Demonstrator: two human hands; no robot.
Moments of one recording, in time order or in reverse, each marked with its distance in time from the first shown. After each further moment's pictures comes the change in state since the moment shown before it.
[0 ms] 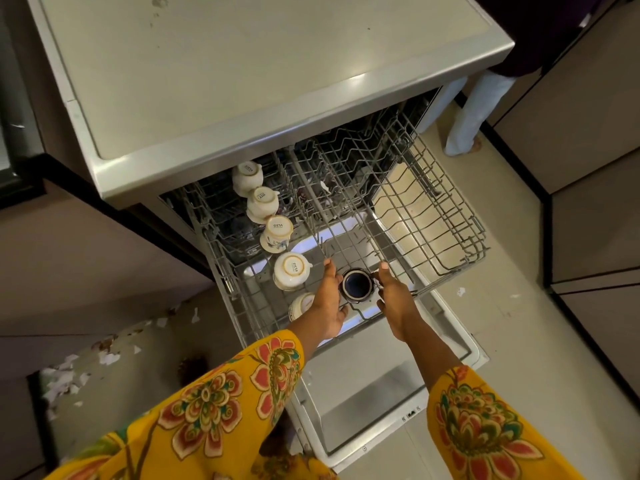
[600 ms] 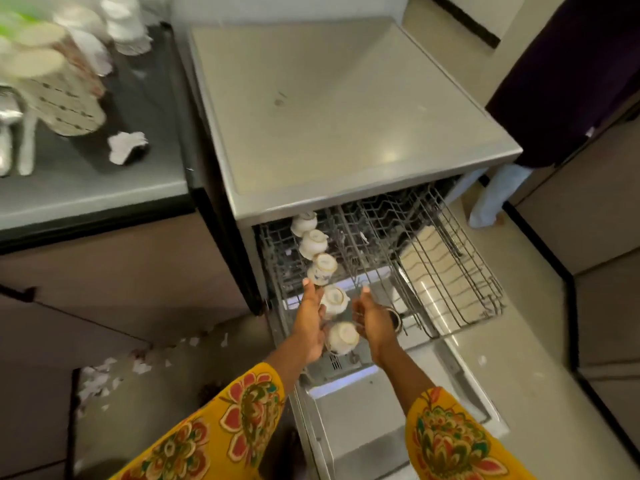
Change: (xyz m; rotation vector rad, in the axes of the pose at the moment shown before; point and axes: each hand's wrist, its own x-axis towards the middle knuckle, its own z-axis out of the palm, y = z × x) left_hand -0.111 0.033 -0.077 -0.095 0.049 0.331; right_hand -0.085 -0.037 0.084 0.028 -0.135 -0.153
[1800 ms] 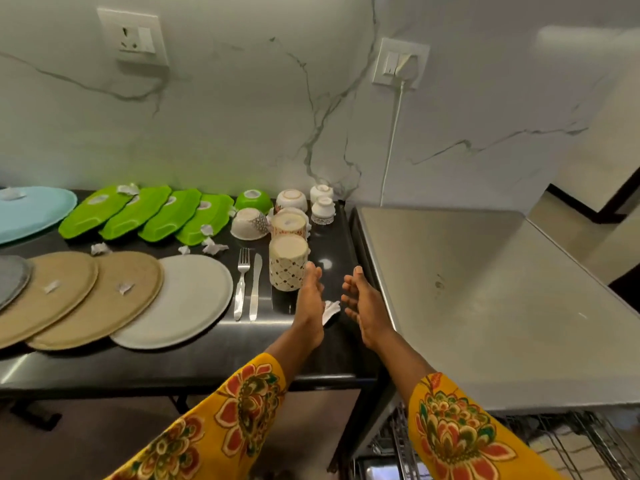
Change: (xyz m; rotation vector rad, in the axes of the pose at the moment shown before) left_hand -0.047 0.344 -0.187 -0.186 0.162 0.630; right_hand -0.050 -0.275 0.334 -0.045 -0.398 -0.456
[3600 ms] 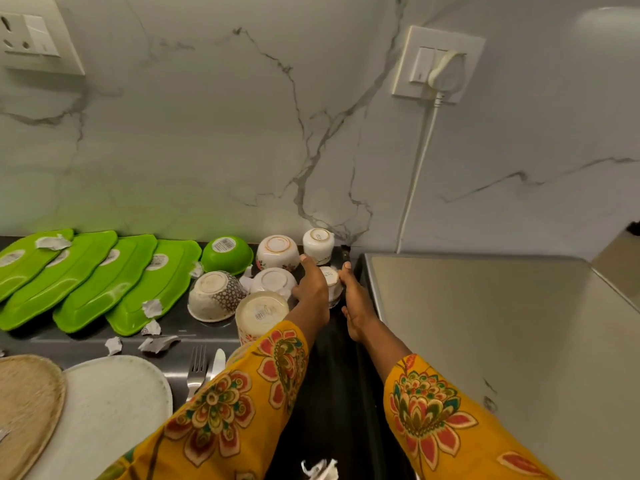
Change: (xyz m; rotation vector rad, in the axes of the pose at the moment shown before) left_hand 0.283 0.047 0.062 -0.023 0.320 -0.328; right_hand 0.245 -0.067 0.025 0.054 -0.097 0.096
